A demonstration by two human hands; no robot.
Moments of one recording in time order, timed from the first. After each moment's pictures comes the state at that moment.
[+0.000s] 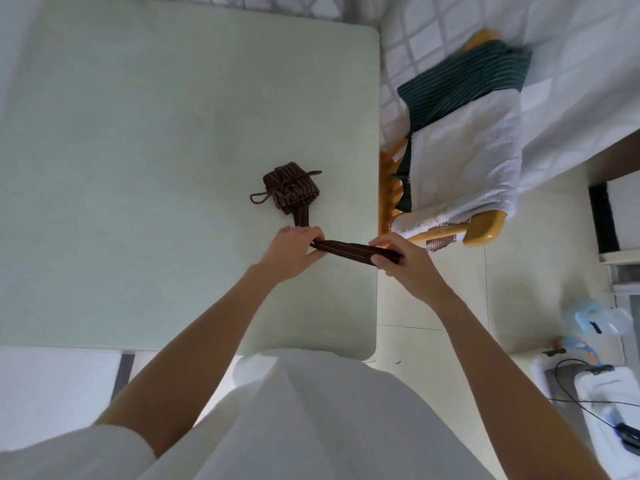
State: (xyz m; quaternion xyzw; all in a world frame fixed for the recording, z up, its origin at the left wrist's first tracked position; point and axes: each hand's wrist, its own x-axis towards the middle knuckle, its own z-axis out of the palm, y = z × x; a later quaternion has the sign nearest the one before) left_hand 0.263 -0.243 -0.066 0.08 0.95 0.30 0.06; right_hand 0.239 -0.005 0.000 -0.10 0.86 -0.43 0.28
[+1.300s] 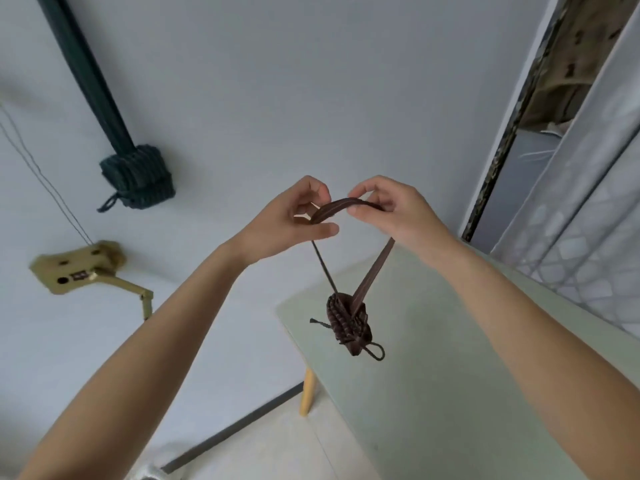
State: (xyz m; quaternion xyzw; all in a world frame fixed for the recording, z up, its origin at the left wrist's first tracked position) left_hand 0.579 -0.469 0.308 -0.21 0.81 0.46 -0.31; right_hand 0.392 -0.390 0.316 -0.62 0.56 -0.48 0.26
